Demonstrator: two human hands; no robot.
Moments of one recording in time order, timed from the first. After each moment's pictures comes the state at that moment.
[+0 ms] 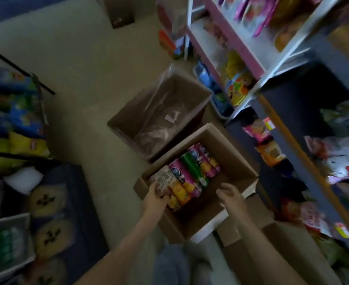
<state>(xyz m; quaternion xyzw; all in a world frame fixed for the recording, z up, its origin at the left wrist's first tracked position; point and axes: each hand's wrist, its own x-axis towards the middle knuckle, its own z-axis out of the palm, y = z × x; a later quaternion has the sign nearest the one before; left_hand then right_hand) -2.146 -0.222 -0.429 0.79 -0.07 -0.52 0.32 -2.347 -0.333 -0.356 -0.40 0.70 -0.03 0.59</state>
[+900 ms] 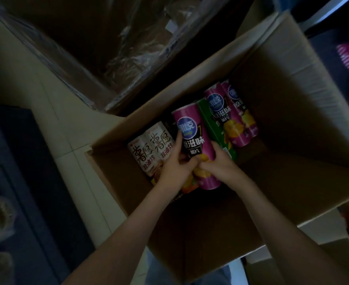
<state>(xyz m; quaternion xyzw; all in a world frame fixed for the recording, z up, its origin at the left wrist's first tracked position) -2.186 -0.298 -0.663 0.72 -0.10 -0.58 0.35 -2.303 -0.384 -0.696 -0.48 0.53 0.11 0.69</state>
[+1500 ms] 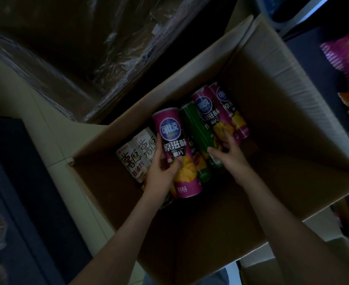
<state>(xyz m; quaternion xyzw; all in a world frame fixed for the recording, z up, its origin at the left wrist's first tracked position) -2.190 -0.298 -0.667 0.72 -0.03 -0.54 0.44 -2.339 -0.424 -0.712 -0.43 0.61 0.05 0.66</state>
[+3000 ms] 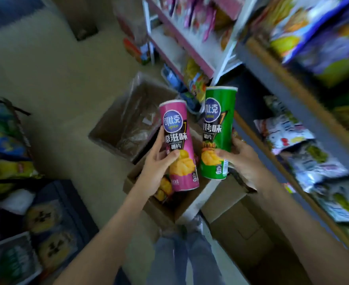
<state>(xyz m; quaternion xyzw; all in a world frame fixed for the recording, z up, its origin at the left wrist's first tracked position) -2.183 -0.311 -0.225 0.54 -0.22 -0.61 0.53 -2.397 -0.394 -0.189 -0.45 0.56 -0.21 0.67</state>
